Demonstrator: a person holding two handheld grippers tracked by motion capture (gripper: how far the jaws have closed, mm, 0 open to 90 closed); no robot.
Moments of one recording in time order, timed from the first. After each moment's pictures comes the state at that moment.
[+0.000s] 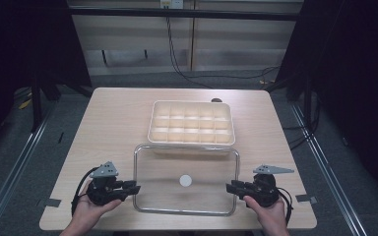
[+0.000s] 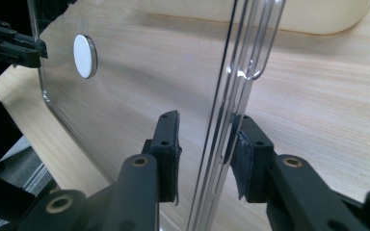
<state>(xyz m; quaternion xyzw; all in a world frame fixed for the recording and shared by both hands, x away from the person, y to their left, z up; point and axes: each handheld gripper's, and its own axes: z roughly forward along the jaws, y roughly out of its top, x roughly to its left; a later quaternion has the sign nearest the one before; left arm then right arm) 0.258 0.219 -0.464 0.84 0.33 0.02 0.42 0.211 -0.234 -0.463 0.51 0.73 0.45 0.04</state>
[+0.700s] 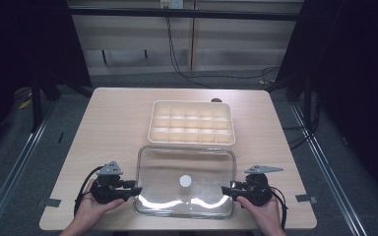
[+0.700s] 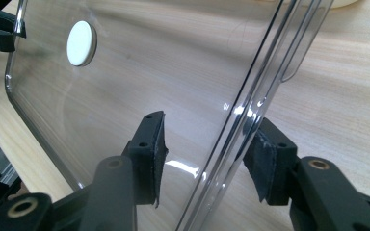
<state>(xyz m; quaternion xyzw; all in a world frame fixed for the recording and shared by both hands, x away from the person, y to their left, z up) 0.267 0.214 -0.475 0.86 0.33 0.01 0.39 0.220 -0.223 -0.477 0.52 0.75 0.40 0.05</state>
